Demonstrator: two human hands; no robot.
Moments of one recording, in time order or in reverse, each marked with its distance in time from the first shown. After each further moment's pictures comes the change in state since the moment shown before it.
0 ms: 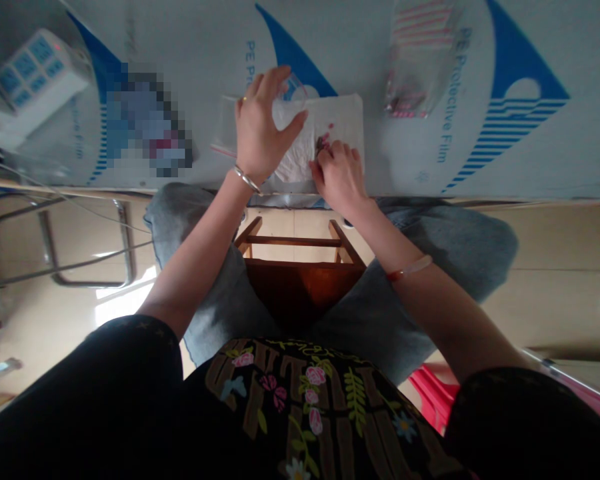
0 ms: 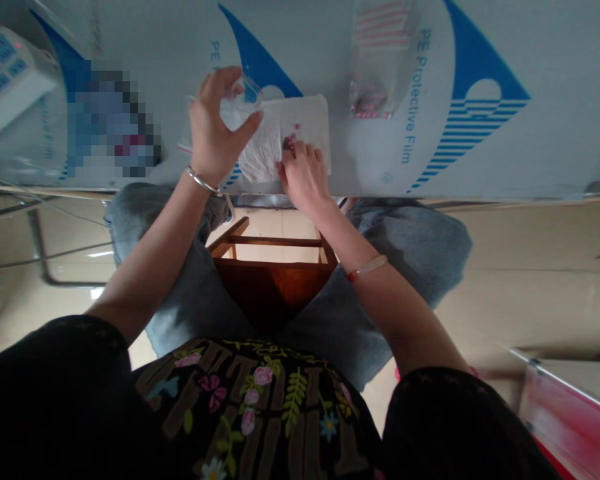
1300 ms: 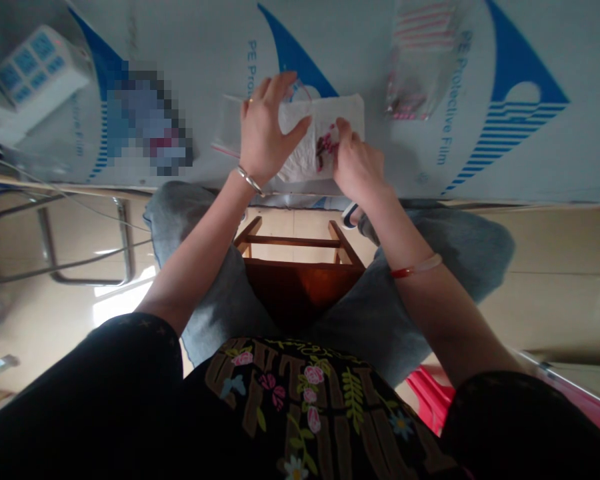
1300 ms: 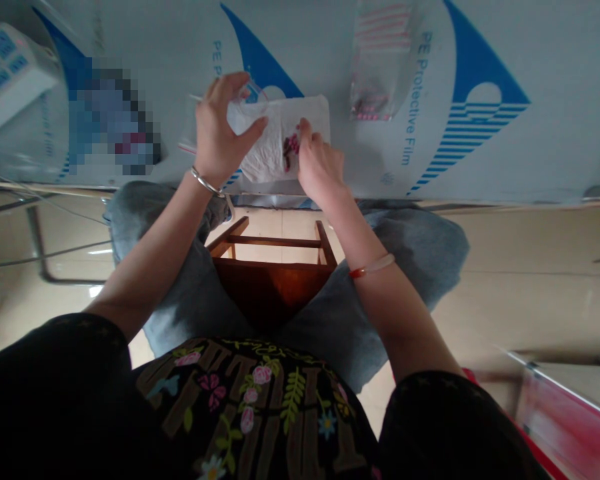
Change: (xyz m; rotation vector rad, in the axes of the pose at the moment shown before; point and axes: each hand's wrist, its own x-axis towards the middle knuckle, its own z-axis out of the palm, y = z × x) left_hand -0.002 0.008 -0.002 0.072 -0.080 -0.037; right_hand 0.010 0.013 -0.025 0.193 -0.094 0.228
